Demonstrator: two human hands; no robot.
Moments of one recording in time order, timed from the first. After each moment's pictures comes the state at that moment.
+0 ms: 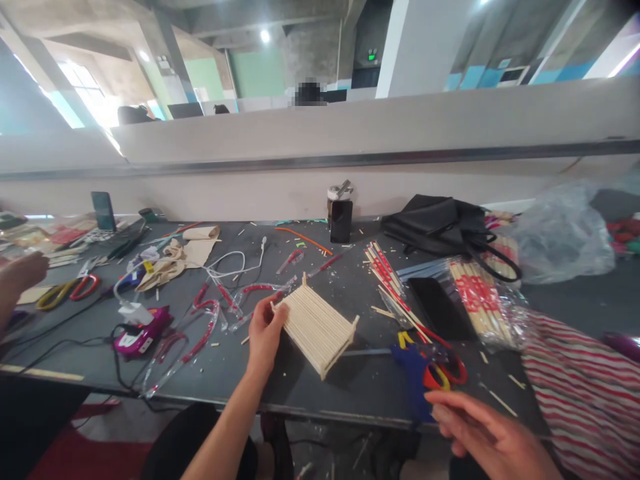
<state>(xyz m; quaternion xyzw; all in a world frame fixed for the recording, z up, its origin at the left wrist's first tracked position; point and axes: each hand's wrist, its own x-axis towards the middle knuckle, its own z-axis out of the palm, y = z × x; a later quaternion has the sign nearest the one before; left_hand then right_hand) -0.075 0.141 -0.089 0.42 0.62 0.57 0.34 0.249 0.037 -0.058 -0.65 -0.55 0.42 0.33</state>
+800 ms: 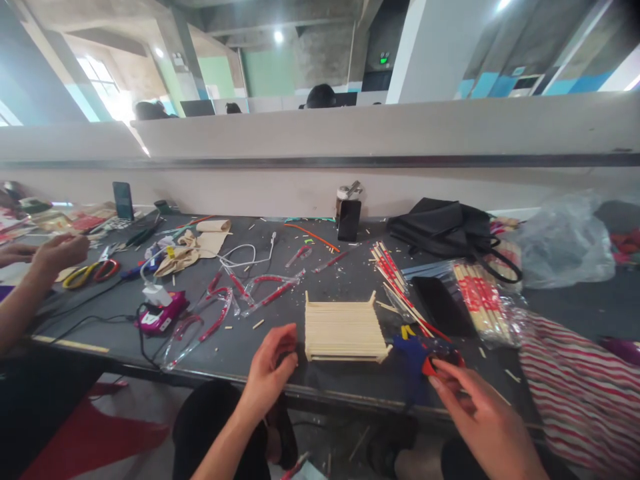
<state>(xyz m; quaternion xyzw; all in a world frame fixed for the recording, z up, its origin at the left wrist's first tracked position) -0.089 0.055 -0.097 0.52 0.51 0.52 0.43 0.254 0.045 -0.100 -0.62 -0.70 0.07 0.35</state>
